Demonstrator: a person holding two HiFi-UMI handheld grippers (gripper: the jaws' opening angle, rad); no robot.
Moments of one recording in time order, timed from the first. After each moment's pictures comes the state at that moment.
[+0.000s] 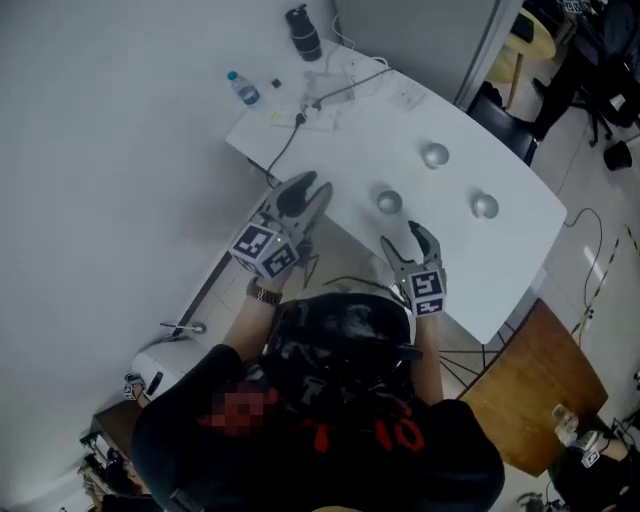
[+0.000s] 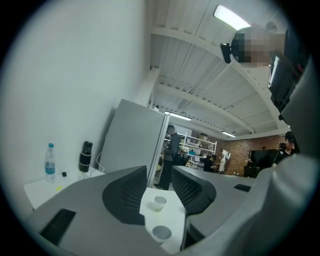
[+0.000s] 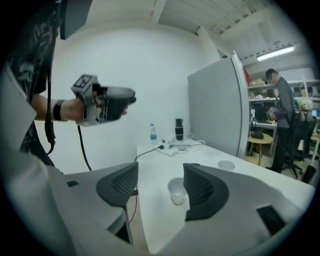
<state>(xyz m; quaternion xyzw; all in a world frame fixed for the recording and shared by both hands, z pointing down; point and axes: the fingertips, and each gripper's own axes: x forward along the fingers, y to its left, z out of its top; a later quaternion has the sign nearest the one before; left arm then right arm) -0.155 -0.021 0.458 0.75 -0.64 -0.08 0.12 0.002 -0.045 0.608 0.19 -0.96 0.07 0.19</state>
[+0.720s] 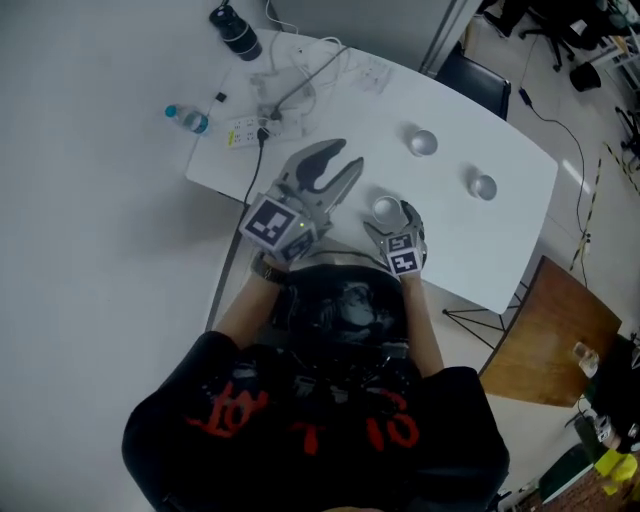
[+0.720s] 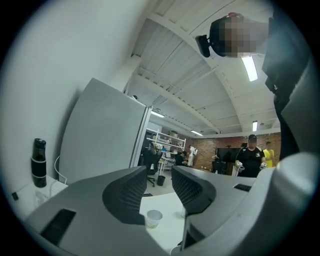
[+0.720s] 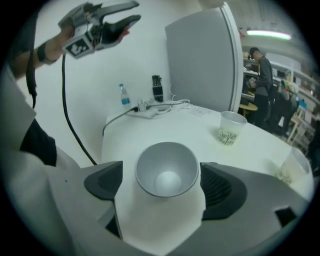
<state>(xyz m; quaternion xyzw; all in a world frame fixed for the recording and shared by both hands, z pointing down) -0.177 -0.179 0.464 0.87 -0.48 -0.05 0.11 -0.069 -0.118 0.800 0.29 -0.87 0.16 0.37</state>
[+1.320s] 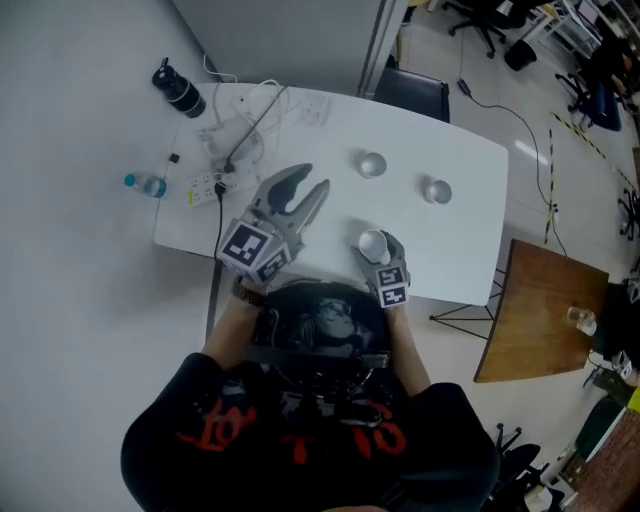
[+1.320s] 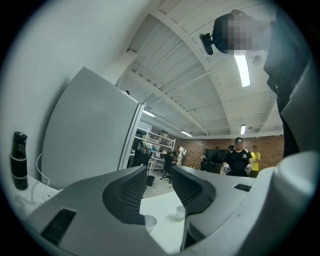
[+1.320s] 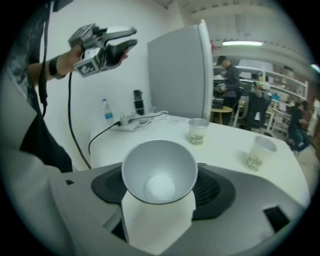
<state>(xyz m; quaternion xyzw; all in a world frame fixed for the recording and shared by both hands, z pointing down) -0.164 -0.212 0.464 0.90 -0.41 -0.06 0.11 -0.020 -0.128 0.760 0.41 -0.85 0.18 0.28</state>
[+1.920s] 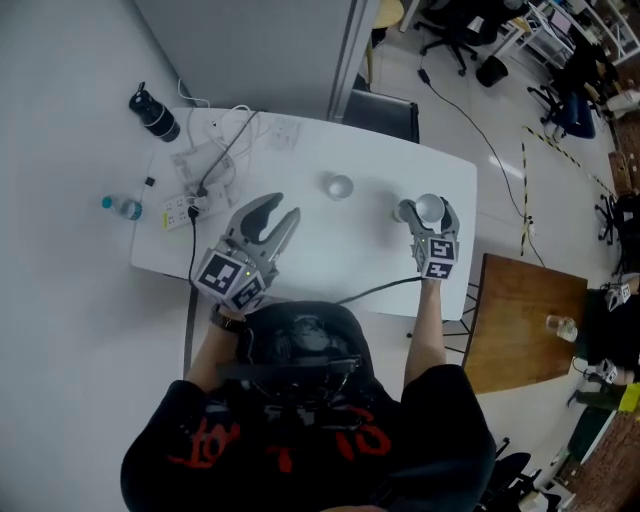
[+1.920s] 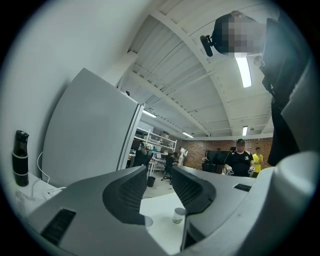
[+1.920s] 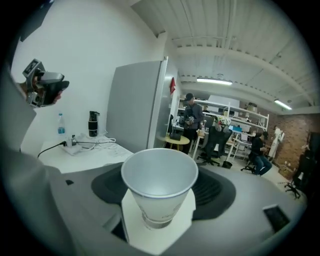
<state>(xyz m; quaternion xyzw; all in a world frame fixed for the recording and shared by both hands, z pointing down) -0.144 -0.199 0.463 0.90 -0.41 -0.06 0.12 0.174 -0.291 0.615 0.58 -0.78 0.05 0.22</state>
